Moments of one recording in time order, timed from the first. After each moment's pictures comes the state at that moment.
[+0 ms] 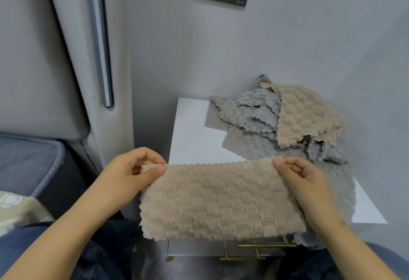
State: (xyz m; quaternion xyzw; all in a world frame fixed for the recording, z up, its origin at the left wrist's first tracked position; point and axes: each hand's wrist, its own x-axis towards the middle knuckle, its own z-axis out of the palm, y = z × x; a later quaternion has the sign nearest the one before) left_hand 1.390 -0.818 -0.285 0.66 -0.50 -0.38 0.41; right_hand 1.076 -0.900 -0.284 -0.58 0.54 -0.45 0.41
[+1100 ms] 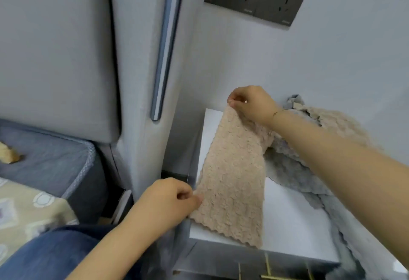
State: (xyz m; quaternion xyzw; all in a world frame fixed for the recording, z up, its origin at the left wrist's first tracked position) left_hand 1.385 -0.827 -0.306 0.70 -0.55 -0.34 0.29; right_hand 1.252 -1.079 -0.220 -0.90 0.40 -0.14 0.09
